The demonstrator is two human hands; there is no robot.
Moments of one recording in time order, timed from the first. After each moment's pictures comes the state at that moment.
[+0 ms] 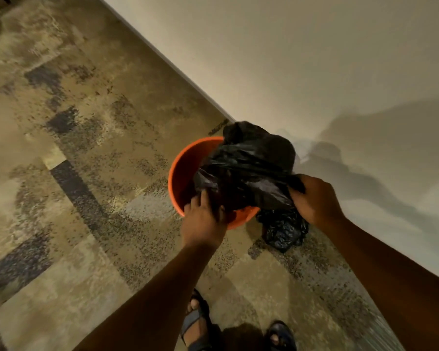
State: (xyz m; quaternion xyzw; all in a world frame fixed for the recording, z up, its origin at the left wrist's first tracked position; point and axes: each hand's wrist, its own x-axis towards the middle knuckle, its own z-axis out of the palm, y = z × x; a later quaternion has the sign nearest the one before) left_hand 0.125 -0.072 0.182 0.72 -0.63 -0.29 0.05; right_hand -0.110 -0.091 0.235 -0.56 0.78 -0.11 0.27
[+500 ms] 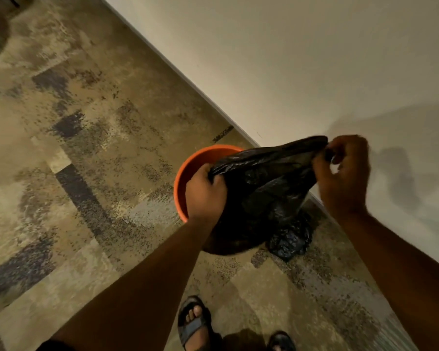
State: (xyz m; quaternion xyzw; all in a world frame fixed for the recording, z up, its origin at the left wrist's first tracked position) left_hand 0.120 -0.140 0.230 0.69 -0.50 -0.41 0.34; right_hand -0.115 -0.132 0.272 -0.57 0.67 -0.45 0.11
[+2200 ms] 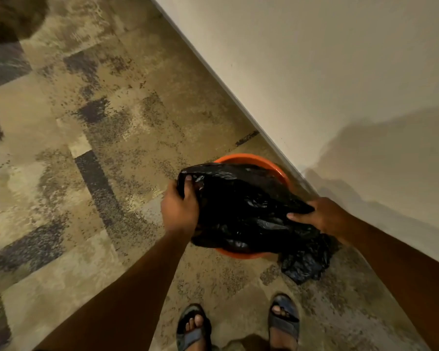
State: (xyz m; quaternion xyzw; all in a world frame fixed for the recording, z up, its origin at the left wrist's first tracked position) left_hand 0.205 -0.159 0.169 0.78 -0.34 -0.35 0.38; right_hand -0.102 -0.180 0.190 -0.40 0.69 -0.09 0.60
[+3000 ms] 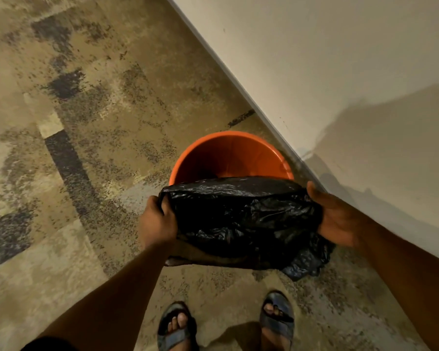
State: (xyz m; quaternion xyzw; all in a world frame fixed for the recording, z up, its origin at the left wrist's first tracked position) left_hand 0.207 -0.123 0.042 0.86 -0.37 -0.24 0.24; right_hand -0.142 -0.173 0.107 -0.16 0.53 -0.26 0.79
